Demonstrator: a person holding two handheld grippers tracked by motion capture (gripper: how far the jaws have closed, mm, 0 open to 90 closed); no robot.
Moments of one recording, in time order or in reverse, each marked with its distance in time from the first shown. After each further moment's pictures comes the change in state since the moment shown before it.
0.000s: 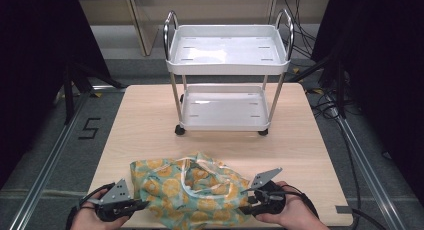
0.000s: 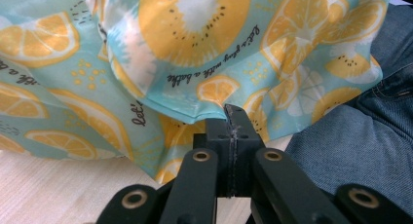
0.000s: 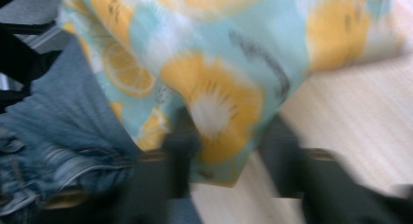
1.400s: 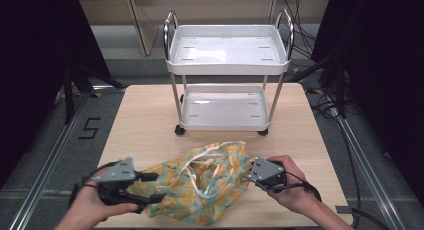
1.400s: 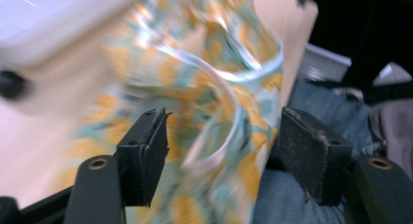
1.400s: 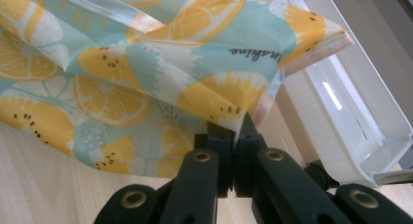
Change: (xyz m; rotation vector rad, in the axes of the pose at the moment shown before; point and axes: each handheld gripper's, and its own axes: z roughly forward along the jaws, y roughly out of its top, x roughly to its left) left arm -0.015 0.079 -0.006 -0.133 -0.163 0.009; right arm -0.012 0.036 -0.028 -0.176 -0.523 -0.495
